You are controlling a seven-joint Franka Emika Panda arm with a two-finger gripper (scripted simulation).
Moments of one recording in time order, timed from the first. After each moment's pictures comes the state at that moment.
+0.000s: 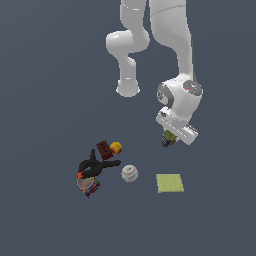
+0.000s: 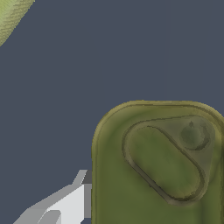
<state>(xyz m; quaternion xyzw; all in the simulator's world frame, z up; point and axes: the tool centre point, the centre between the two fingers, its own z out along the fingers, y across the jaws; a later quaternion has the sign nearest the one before) -0.085 0.223 0.060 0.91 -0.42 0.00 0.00</state>
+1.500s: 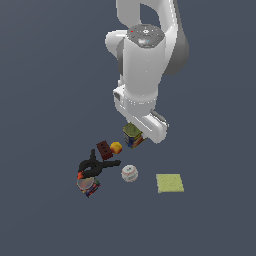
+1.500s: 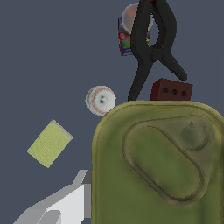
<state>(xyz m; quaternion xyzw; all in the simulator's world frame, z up) 0.022 0.033 0.242 0.91 -0.42 0.00 0.00</state>
